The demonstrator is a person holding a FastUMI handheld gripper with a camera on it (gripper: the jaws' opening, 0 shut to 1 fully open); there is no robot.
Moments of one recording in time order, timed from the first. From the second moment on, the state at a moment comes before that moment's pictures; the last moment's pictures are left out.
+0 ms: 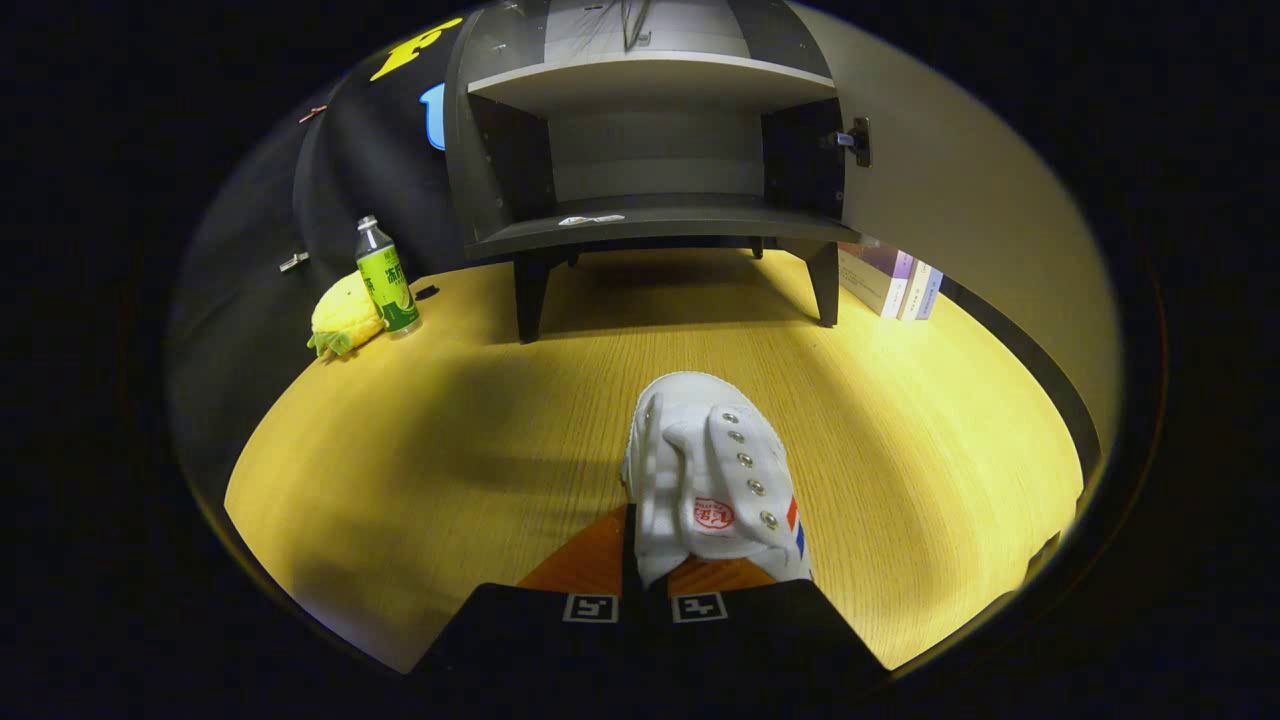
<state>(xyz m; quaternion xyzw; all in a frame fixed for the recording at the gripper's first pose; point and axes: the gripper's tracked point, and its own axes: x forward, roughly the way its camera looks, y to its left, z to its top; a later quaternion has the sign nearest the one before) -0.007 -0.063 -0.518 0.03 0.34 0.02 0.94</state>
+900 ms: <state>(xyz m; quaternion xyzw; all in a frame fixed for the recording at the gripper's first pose) -0.007 -0.082 -0.343 -0.01 0.28 0.04 0.96</state>
